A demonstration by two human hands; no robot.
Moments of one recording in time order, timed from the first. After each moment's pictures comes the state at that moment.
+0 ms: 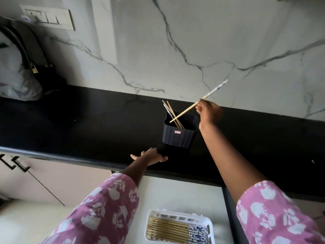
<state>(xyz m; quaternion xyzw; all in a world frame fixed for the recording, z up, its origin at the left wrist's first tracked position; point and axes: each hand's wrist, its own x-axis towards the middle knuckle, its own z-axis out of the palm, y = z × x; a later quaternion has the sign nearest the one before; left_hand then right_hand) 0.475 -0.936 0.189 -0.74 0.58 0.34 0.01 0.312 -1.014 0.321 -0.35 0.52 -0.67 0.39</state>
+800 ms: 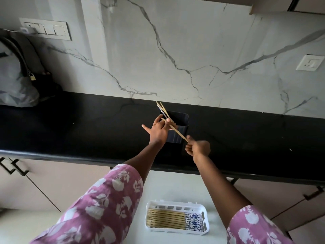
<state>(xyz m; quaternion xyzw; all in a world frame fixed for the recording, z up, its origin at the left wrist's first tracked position) 0.430 -0.918 0.256 -0.60 0.58 0.25 -0.49 0.288 -0.902 0.248 -0.30 0.67 -0.50 0.46</state>
